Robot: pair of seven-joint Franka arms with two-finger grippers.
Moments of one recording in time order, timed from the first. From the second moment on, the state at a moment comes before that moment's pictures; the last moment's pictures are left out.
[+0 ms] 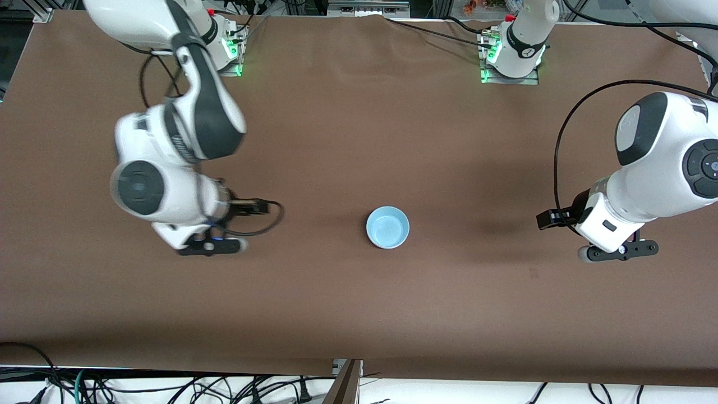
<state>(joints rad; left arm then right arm) 0.24 0.48 -0.47 -1.37 0.18 1.73 -0.37 0.44 0.63 -0.23 -1.08 0.18 1.49 0.11</state>
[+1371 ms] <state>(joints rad) 0.25 0.48 -0.47 -1.38 0.18 1.75 -0.37 0.12 0.11 -0.04 -1.43 -0.04 1.35 -0.08</state>
